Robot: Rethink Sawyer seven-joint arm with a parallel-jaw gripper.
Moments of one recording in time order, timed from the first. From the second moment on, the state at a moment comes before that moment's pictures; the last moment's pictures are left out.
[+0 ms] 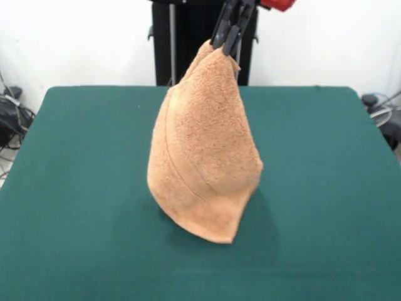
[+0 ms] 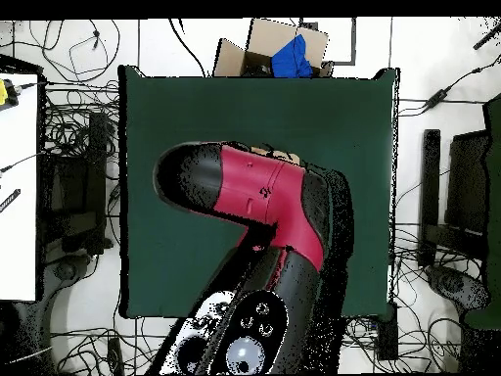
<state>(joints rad) 0.16 -0.67 -0.51 1.38 0.13 0.75 1.87</state>
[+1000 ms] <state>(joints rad) 0.13 -0.74 -0.50 1.43 0.13 0.72 1.87</state>
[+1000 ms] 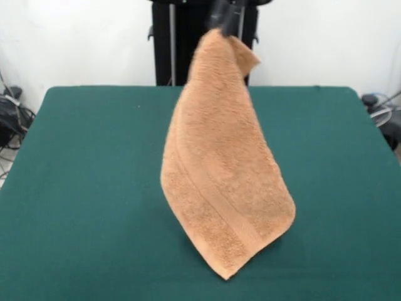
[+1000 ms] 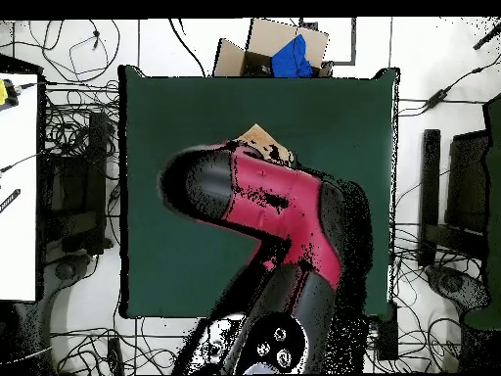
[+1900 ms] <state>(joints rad) -0.30 -0.83 -0.44 1.53 -0.06 0.62 1.84</state>
